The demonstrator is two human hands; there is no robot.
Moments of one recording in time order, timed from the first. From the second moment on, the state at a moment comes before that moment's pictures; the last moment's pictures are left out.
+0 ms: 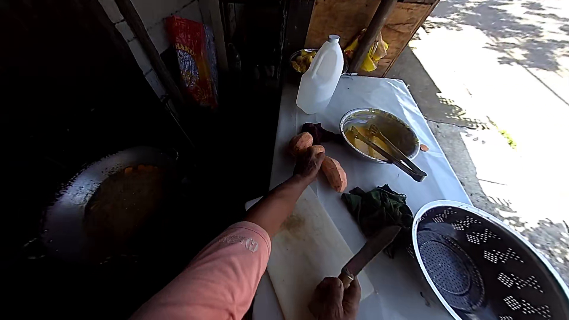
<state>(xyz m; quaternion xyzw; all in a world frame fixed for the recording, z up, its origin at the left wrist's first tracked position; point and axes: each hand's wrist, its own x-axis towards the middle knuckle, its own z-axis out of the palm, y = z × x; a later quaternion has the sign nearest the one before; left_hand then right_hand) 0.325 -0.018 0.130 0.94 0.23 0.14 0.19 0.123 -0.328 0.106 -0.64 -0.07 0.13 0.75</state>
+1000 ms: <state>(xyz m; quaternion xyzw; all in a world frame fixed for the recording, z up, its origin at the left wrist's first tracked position) 0.144 -0.097 0.134 0.87 0.33 0.04 0.36 0.048 -0.304 0.162 -0.95 -0.13 0.19 0.21</state>
